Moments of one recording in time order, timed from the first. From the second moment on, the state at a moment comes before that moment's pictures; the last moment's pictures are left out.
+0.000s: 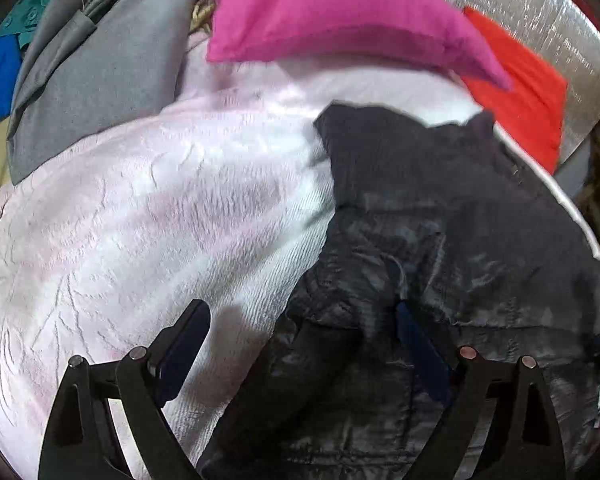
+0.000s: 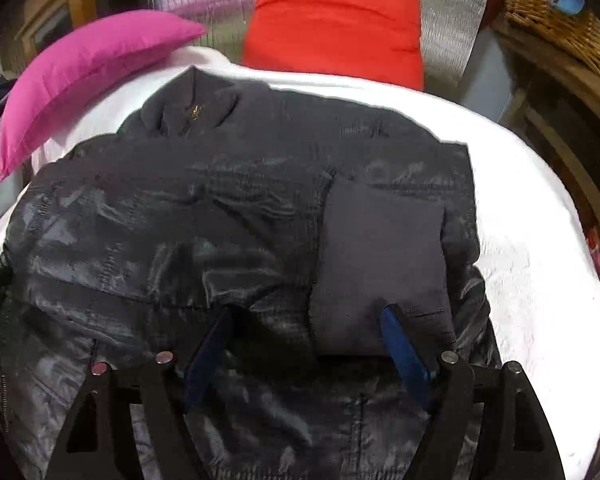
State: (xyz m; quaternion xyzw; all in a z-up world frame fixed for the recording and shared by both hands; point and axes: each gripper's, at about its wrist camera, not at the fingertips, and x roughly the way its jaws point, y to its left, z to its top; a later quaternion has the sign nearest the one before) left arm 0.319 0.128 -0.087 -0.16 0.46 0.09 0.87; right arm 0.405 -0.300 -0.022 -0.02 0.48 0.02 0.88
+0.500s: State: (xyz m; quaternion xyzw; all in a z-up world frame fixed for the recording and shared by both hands) left arm 0.425 0.156 -0.096 -0.27 0.51 -0.04 0.82; right arm 0.399 -0.309 -0.028 -0.02 0.48 0.05 0.88
